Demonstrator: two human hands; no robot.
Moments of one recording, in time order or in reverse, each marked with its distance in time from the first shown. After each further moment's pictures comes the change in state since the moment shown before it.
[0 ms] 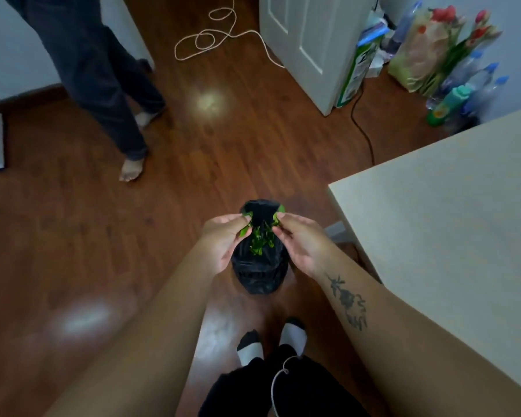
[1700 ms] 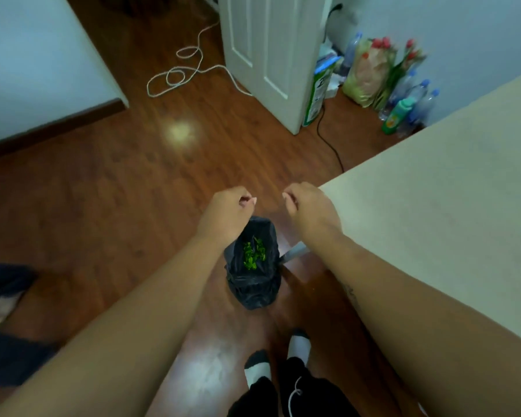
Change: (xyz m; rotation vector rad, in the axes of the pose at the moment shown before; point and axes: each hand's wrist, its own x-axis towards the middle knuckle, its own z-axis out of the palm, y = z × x) left_hand -0.026 0.066 0.006 1.163 -0.125 0.829; right_hand -0.049 -0.052 0.019 -1.535 0.281 -0.973
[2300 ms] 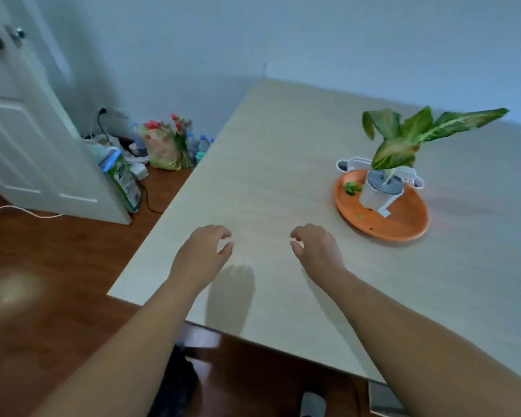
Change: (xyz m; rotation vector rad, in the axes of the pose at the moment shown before) left_hand -0.035 0.276 0.133 0.157 -0.314 0.785; right_hand -0.219 0.201 -0.216 -0.185 0.307 0.692
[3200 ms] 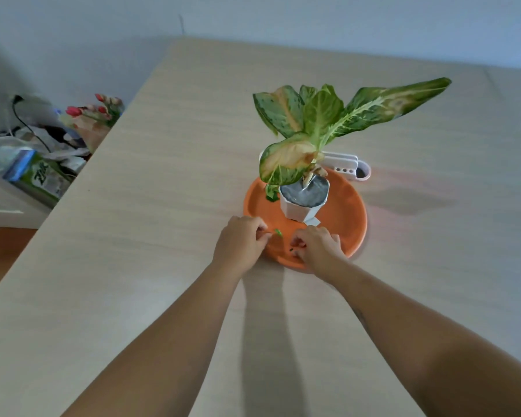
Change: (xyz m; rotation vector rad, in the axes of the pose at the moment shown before) left_hand 0.190 0.216 0.232 -0.056 -0.165 0.031; right_hand 0.092 0.284 -0.033 0.077 -0.256 0.230
